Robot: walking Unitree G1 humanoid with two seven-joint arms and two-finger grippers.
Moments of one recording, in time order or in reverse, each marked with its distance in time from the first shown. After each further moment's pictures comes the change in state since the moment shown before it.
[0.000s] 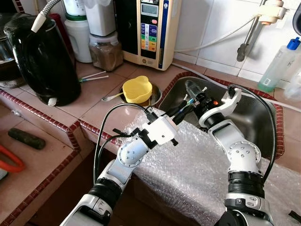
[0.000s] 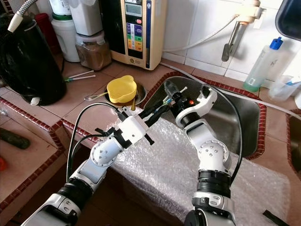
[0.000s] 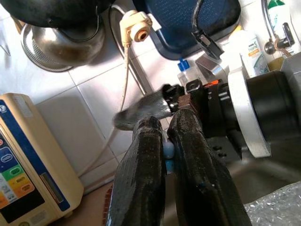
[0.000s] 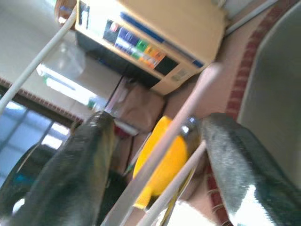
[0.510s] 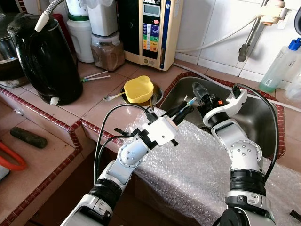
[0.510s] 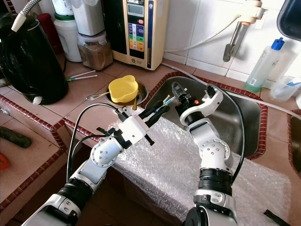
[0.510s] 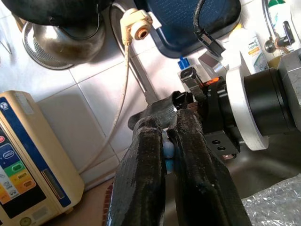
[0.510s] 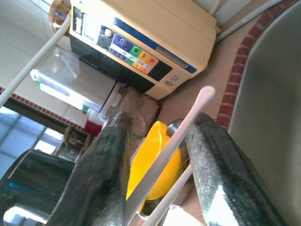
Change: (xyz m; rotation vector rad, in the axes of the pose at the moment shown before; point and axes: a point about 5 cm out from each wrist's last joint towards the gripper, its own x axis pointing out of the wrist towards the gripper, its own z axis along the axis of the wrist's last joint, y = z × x) left arm -0.001 -0.001 -0.002 -0.004 0.010 0.000; right arm 0.002 -0.003 0.001 -0.011 -0.020 -0.029
